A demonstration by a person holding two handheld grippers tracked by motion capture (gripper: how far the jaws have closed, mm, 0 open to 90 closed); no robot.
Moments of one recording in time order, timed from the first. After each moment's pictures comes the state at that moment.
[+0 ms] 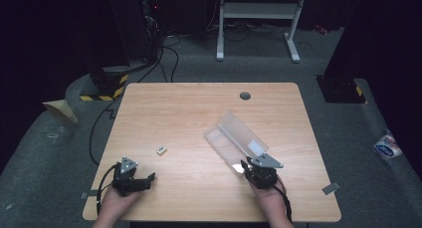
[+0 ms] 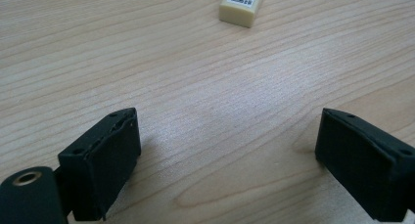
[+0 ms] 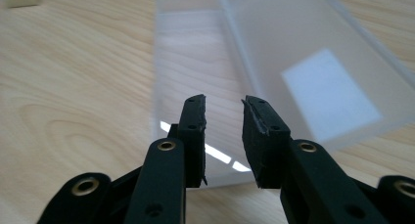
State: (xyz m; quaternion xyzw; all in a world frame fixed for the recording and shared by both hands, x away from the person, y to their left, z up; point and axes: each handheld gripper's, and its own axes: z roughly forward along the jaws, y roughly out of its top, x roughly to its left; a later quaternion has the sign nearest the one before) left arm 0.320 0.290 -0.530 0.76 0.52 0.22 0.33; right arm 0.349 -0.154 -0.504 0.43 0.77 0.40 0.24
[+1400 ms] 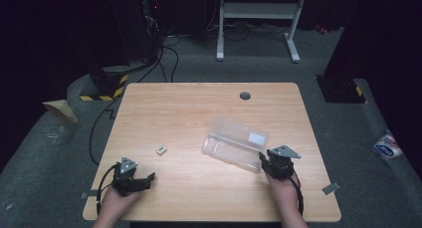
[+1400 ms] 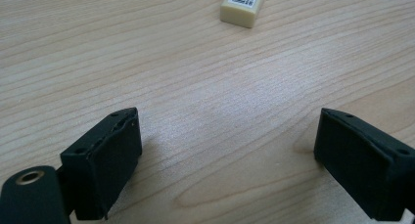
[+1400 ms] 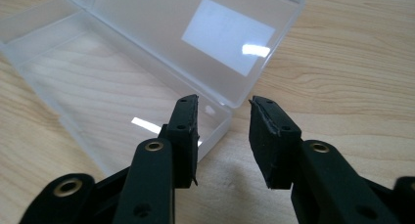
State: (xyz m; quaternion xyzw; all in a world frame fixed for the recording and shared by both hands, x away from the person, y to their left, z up) left arm 0.320 0.290 -0.530 0.76 0.52 0.23 0.33; right arm 0.377 -0.201 -0.509 0.50 0.74 0.37 0.25
